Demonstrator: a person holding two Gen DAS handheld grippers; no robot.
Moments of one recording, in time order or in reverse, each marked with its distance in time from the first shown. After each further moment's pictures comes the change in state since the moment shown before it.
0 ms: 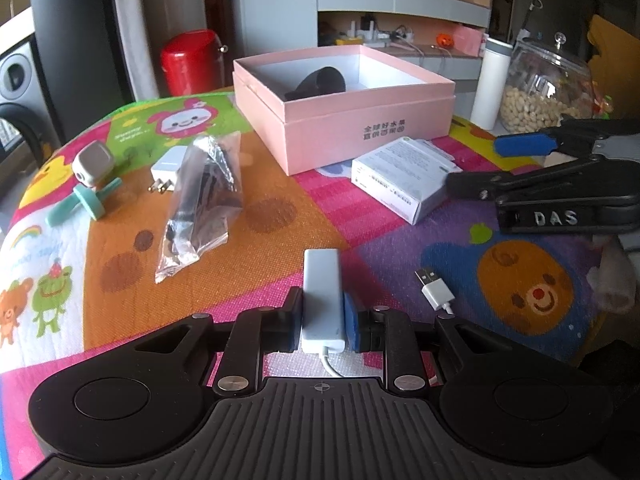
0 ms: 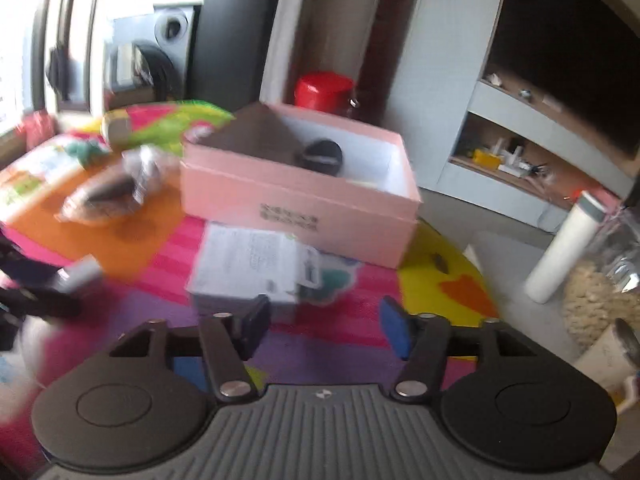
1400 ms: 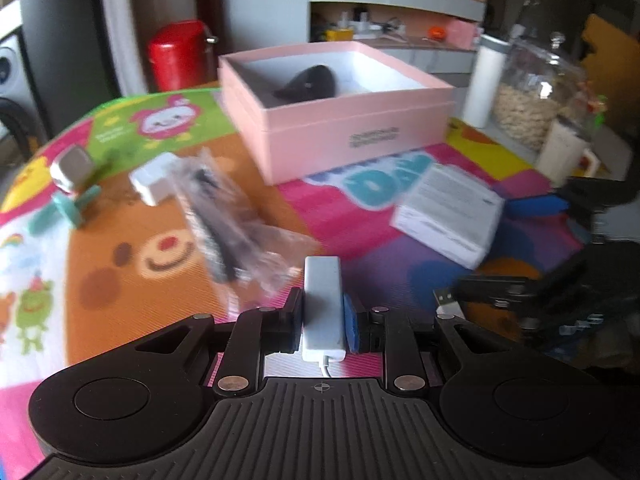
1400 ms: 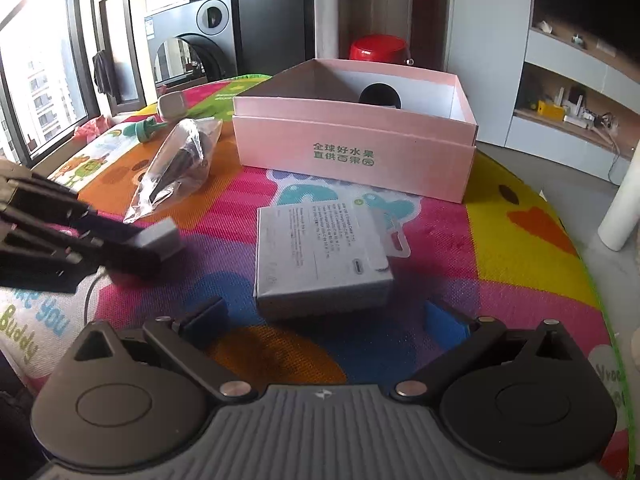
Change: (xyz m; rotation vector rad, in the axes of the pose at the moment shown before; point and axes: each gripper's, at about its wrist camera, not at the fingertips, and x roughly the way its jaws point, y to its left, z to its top) left arm 0.015 0.000 0.020 -0.006 0.036 -0.015; right arm 0.006 -0.012 -0.023 0.035 0.143 0.162
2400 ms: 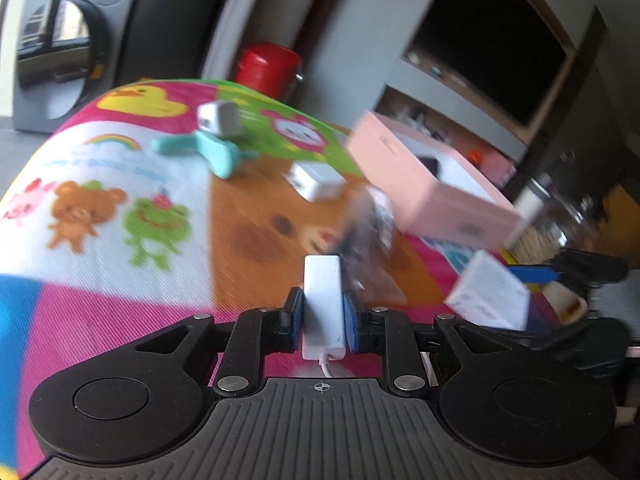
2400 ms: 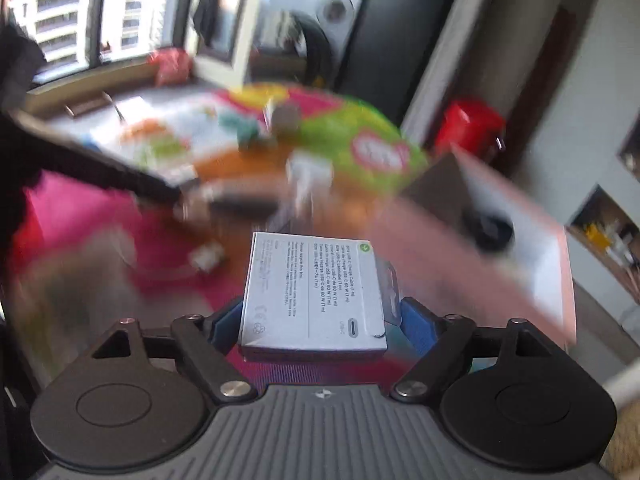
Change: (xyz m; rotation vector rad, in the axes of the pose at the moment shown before) left arm -0.040 0.122 -0.066 -0.406 -0.216 -0.124; right arm 0.019 0.090 0.051 -0.427 0.006 0.000
